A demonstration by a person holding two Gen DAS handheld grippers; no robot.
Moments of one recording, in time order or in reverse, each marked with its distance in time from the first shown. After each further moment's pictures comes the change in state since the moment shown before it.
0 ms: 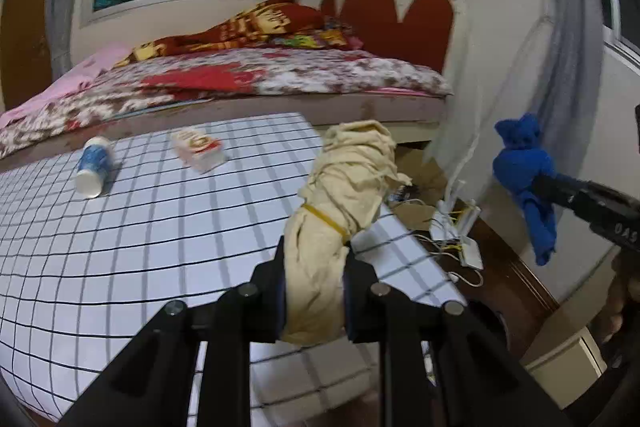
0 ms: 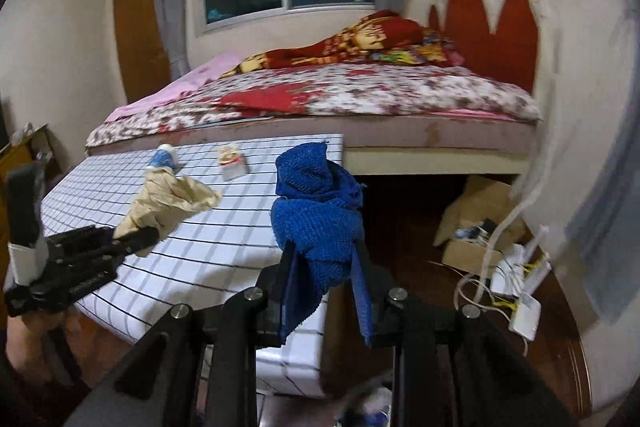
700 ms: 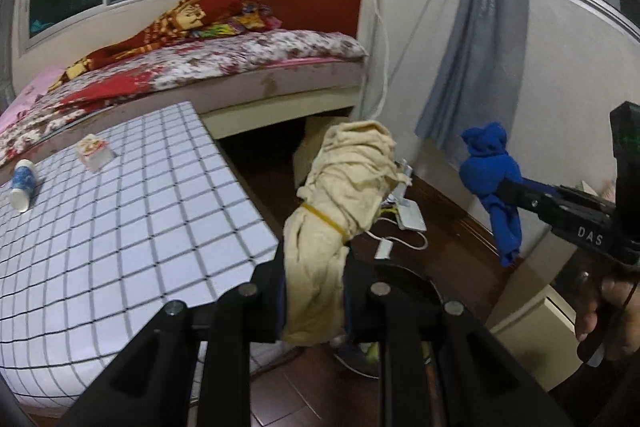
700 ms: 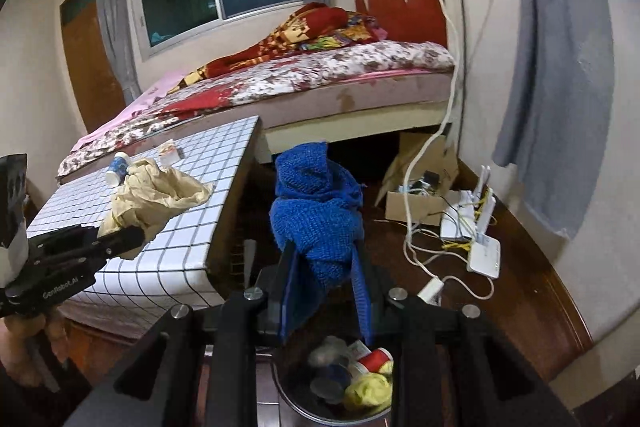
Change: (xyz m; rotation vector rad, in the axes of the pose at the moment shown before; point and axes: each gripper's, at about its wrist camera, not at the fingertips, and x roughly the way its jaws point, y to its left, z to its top) left arm -0.003 -0.138 -0.036 0.145 0.075 -0.145; right arm -0.074 -0.113 -0.085 0.161 0.016 -0.109
